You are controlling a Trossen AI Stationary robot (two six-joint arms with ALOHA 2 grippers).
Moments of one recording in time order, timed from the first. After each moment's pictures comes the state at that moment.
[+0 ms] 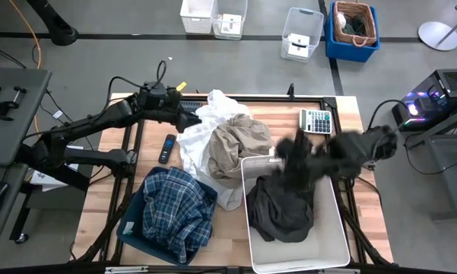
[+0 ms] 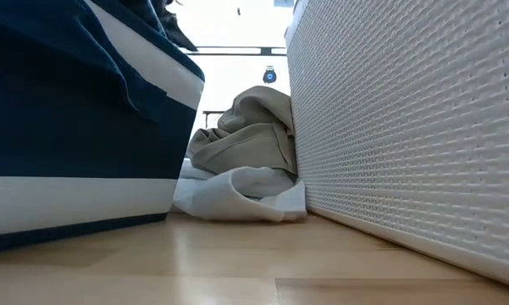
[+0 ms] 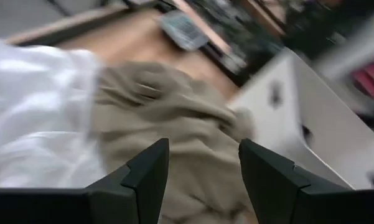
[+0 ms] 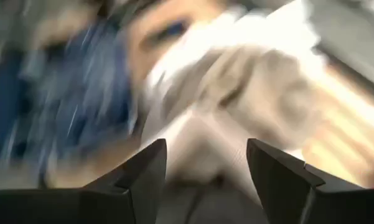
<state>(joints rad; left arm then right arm) 0.54 1.07 0.90 -0.34 0.38 -0.44 0.42 1.69 2.20 -1.57 0.54 0.96</state>
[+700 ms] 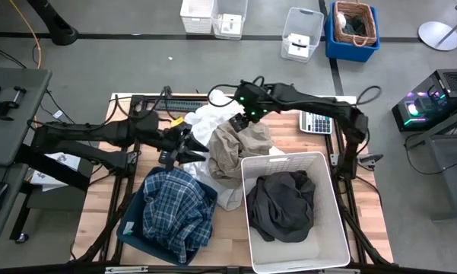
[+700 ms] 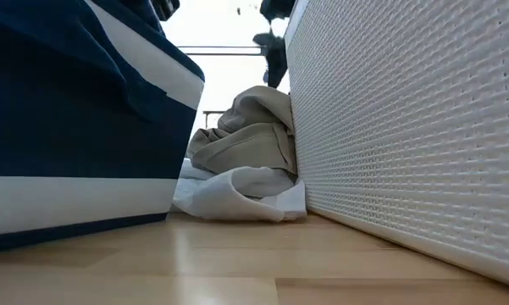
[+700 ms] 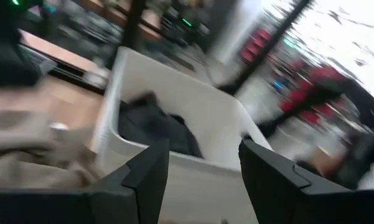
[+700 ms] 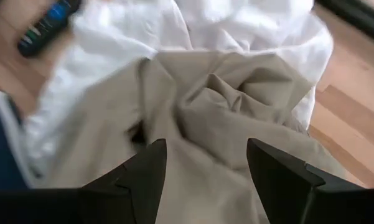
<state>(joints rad) 0.03 1.02 0.90 -0.03 0.25 -0.49 -0.33 1.87 1.78 -1.02 0.01 0.55</state>
